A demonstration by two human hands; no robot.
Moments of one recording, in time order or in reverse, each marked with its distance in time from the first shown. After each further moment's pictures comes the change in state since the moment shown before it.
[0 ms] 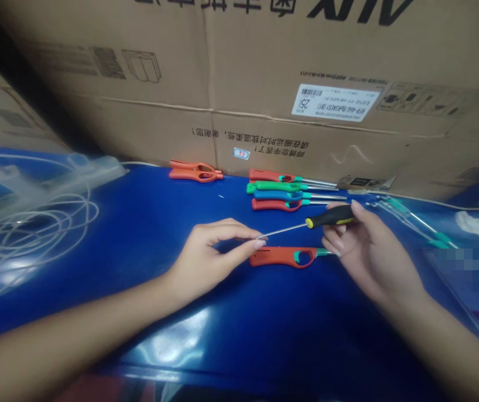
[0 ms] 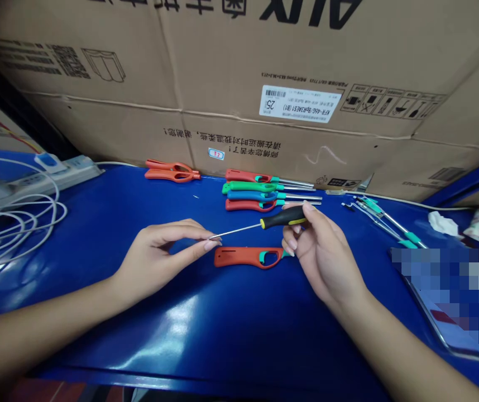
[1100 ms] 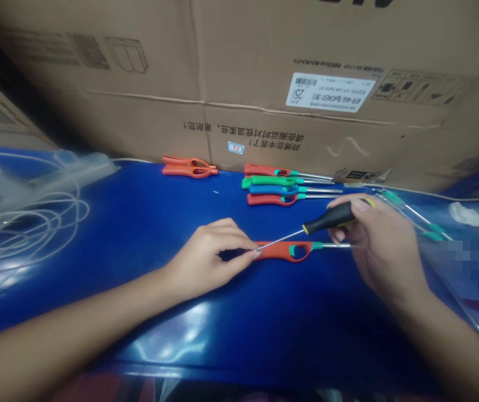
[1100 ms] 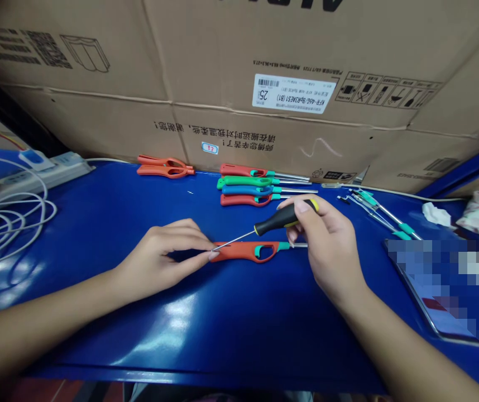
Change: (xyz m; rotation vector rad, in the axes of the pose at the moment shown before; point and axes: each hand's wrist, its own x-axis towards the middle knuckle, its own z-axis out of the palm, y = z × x) left_hand 0.000 -0.013 0.000 0.215 -0.232 0.224; right_hand -0.007 -0.004 -0.009 -0.397 0.032 -0.327
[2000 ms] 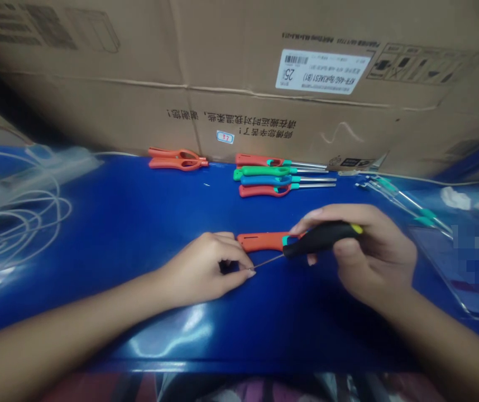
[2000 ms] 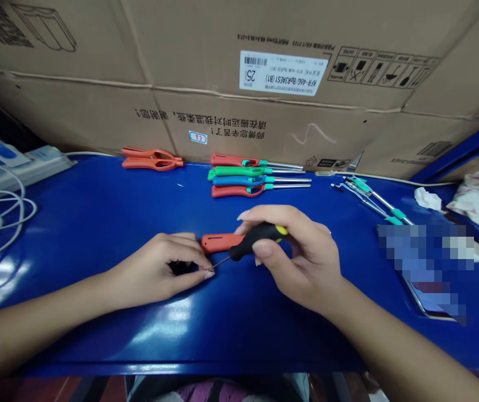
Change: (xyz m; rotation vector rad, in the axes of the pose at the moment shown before) left_hand -0.004 0.003 0.008 -0.090 -0.328 -0.136; right_hand -0.023 -0.006 0.000 -0.152 -0.351 -0.428
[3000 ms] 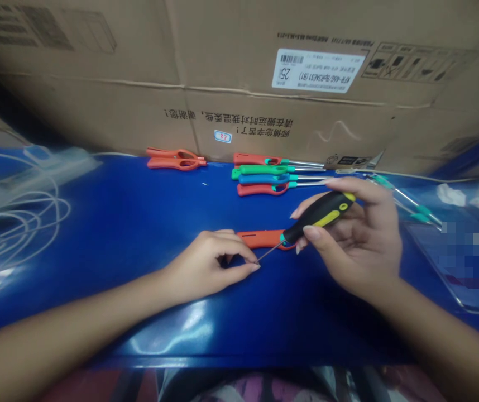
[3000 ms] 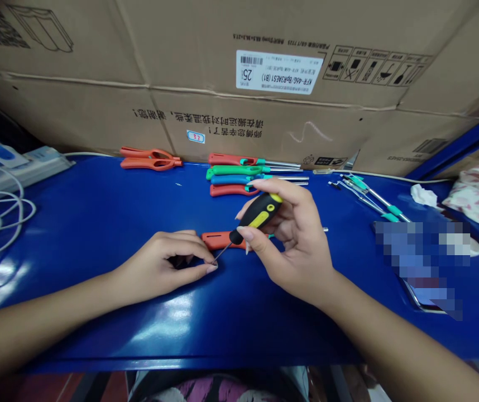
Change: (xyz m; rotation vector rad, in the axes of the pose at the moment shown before) left_hand 0.002 0.000 0.007 -0.058 0.108 0.030; right_hand 0.006 0.000 0.011 0.029 0.122 0.017
